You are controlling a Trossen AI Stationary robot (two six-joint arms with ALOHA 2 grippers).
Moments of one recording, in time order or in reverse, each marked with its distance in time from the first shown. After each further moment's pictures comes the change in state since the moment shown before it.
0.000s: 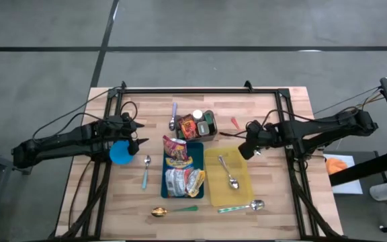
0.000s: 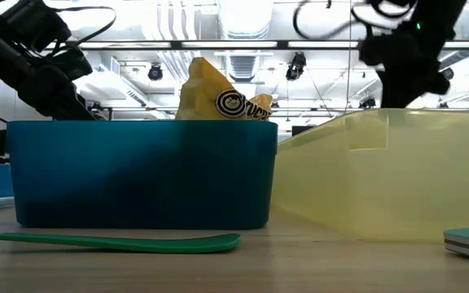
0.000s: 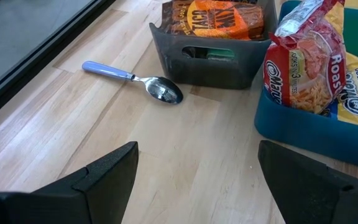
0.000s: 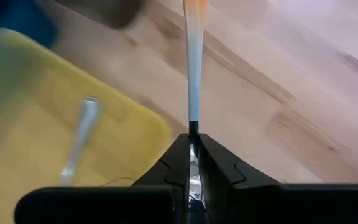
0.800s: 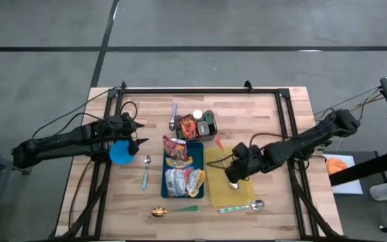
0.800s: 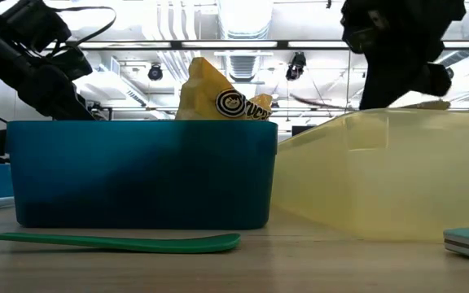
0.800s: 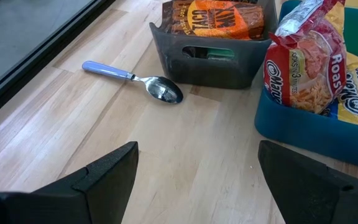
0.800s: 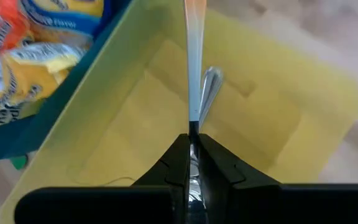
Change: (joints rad) left arm 0.000 0.000 0.000 0.000 0.000 0.000; right arm 0.281 0.287 0.111 0.215 0.020 0.264
